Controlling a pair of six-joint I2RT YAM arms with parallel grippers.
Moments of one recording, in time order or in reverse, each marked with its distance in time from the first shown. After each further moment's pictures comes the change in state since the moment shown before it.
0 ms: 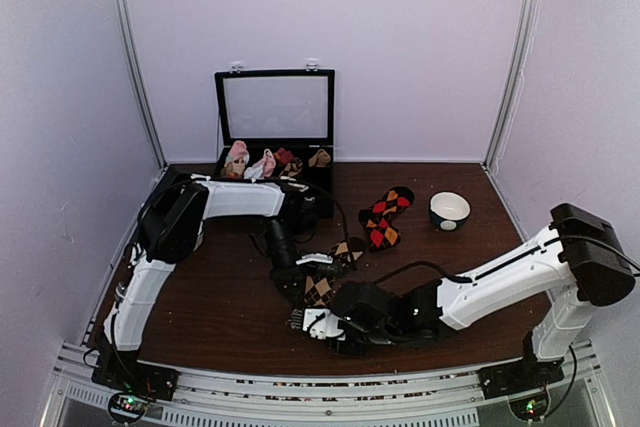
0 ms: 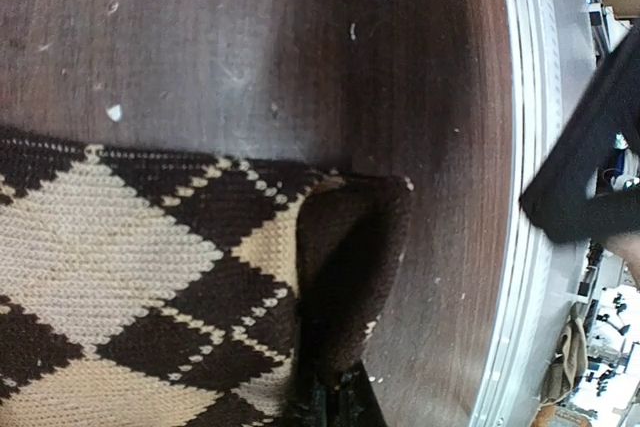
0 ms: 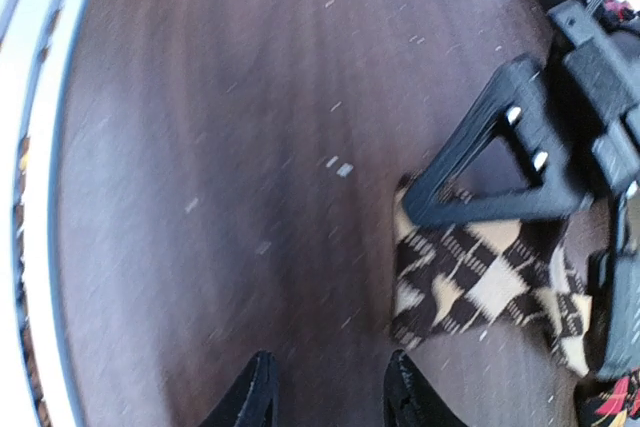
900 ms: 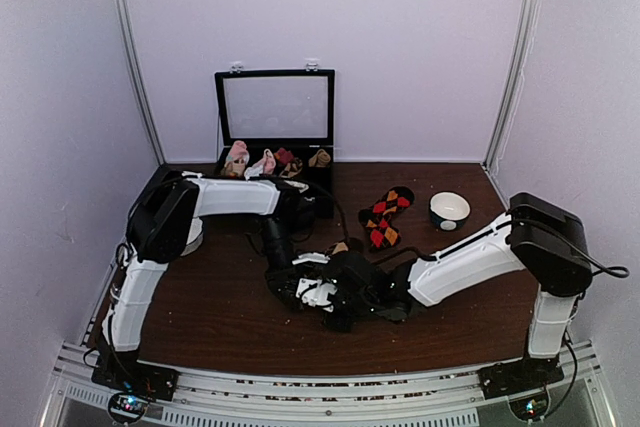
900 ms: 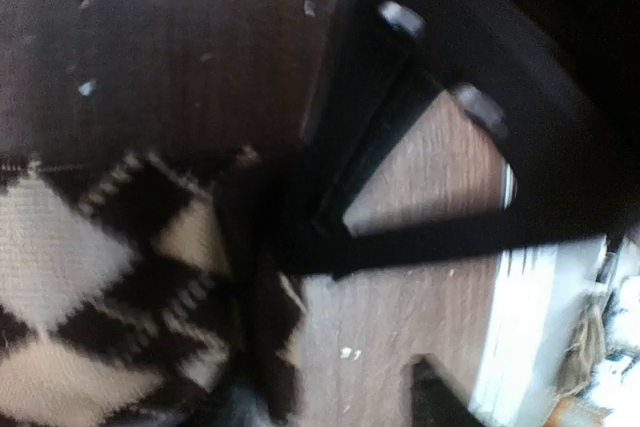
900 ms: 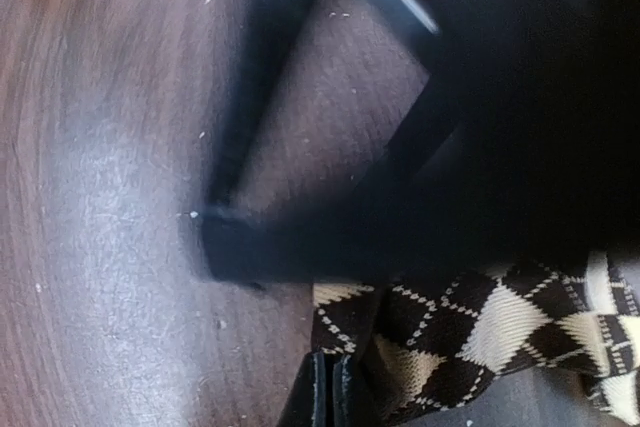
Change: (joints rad) left arm -0.002 -0.066 -0.053 -0.009 -0.017 -0.005; right arm -0.191 0.204 0.123 0.100 -0.190 0.021
